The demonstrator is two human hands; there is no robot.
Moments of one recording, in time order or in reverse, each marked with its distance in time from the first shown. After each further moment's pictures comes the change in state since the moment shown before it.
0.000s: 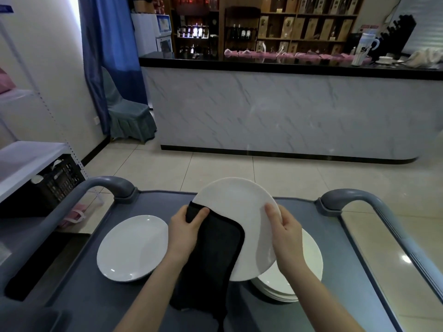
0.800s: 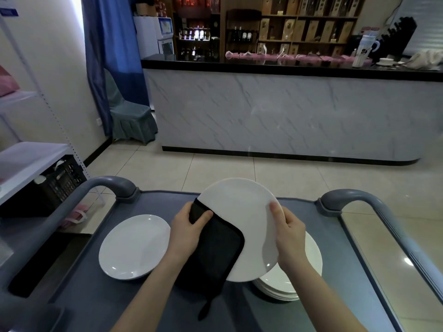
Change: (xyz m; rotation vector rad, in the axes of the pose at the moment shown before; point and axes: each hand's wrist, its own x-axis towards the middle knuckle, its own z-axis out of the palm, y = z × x) left_hand -0.006 0.007 -0.004 0.105 -0.077 0.085; right_hand 0.006 0.005 -0.004 0.082 0.041 0.077
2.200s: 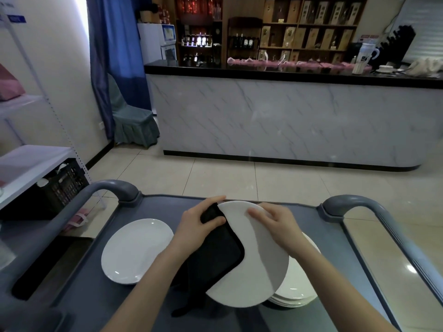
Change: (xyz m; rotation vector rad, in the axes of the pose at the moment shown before) left_hand 0.010 0.022 -0.011 0.122 -0.299 0.215; right_hand 0.029 -0.023 0.000 -0.454 -0.448 -0.185
